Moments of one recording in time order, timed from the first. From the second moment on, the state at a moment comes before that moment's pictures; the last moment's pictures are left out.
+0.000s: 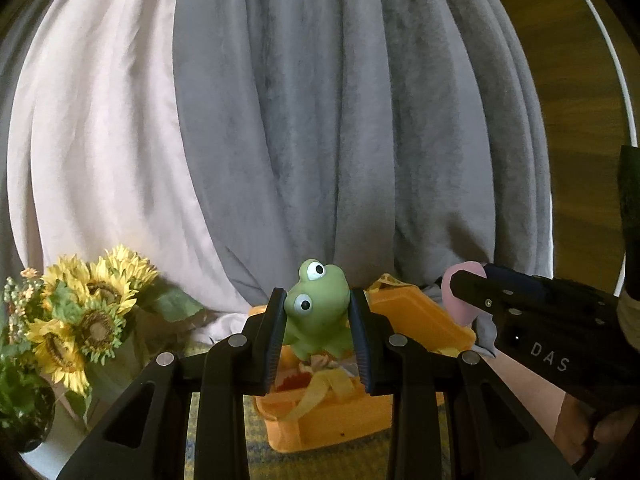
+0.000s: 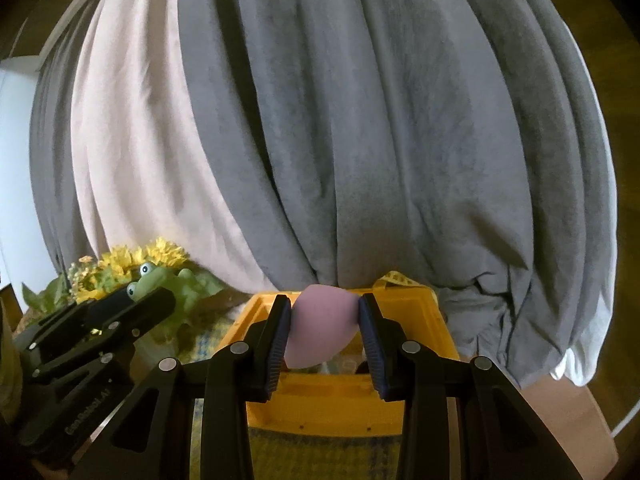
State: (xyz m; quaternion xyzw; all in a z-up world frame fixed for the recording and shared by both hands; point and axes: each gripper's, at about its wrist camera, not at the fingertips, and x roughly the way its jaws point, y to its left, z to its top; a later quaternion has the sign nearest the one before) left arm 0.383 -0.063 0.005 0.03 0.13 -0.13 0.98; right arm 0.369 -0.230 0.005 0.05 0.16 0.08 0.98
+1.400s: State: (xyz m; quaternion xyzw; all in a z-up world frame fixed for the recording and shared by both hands) left arm 0.540 -0.080 -0.074 0.03 0.27 -0.11 0.96; right arm 0.549 -0.245 -0.091 0.07 0.32 0.05 0.94
